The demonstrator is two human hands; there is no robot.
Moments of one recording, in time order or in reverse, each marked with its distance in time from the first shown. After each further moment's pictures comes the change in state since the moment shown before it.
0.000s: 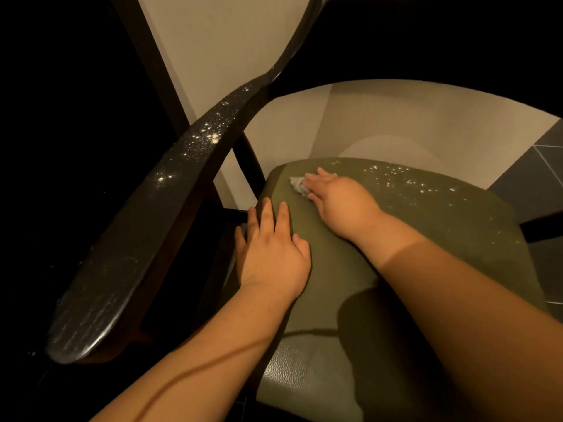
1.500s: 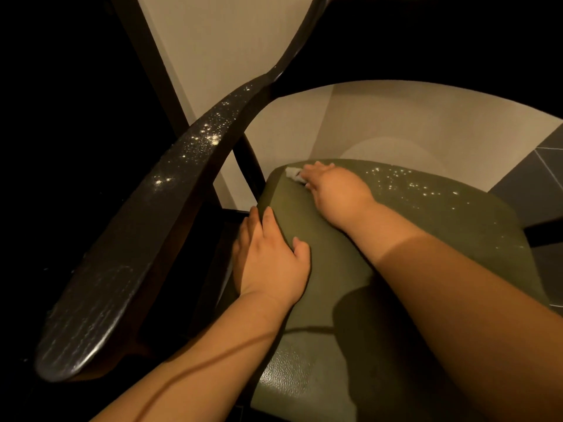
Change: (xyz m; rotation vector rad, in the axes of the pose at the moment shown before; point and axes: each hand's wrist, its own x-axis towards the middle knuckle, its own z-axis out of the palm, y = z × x) left_hand -0.001 -0.001 0.001 -0.164 0.095 -0.129; right_hand 0.031 0.004 0.003 -0.105 -0.034 0.107
